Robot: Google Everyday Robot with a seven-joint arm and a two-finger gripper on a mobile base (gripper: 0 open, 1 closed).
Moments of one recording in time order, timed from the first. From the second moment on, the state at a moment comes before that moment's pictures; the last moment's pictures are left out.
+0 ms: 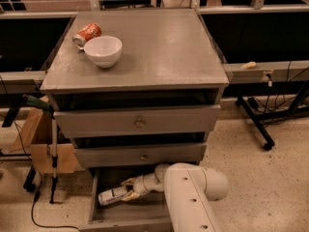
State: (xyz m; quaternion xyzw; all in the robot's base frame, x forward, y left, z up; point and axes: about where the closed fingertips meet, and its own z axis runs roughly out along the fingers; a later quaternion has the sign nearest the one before) arm 0.604 0.152 0.139 -0.56 -0.67 -0.36 0.32
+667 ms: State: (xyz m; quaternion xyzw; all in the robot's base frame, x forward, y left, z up) arm 0.596 0.153 0.136 -0.55 -0.68 -0.36 0.33
